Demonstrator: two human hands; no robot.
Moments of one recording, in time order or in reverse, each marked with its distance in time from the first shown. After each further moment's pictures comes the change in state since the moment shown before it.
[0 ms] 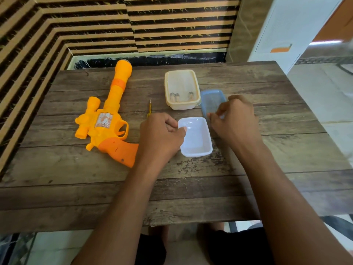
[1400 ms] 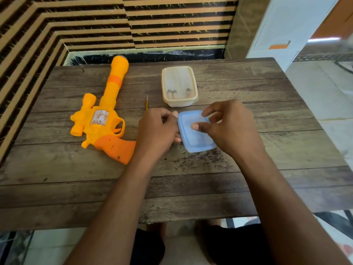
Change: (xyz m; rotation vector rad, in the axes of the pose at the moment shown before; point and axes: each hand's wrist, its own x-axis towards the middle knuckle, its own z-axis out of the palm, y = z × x) left_hand 0.010 0.001 0.003 -0.181 -0.077 -0.052; right_hand -0.028 -0.015 -0.020 0.243 -0.138 0.002
